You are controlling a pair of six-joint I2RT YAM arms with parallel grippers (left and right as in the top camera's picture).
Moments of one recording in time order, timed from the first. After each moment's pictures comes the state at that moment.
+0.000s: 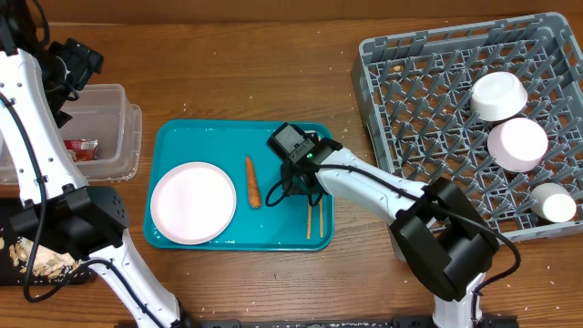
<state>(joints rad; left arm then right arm) 0.39 2.19 2.55 -1.64 0.05 -0.71 0.75 2.00 1.35 -0.69 0.10 0.64</state>
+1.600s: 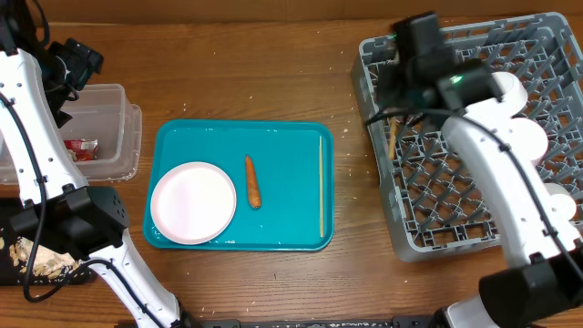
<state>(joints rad) 0.39 2.19 2.55 -1.64 0.05 -0.71 0.27 1.71 1.73 -1.02 0.12 0.27</state>
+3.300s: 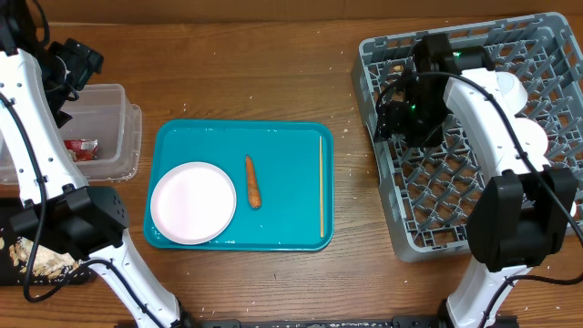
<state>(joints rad) 0.39 2.19 2.55 -1.64 0.05 -0.71 0.12 1.98 1.72 -1.32 -0.26 0.15</state>
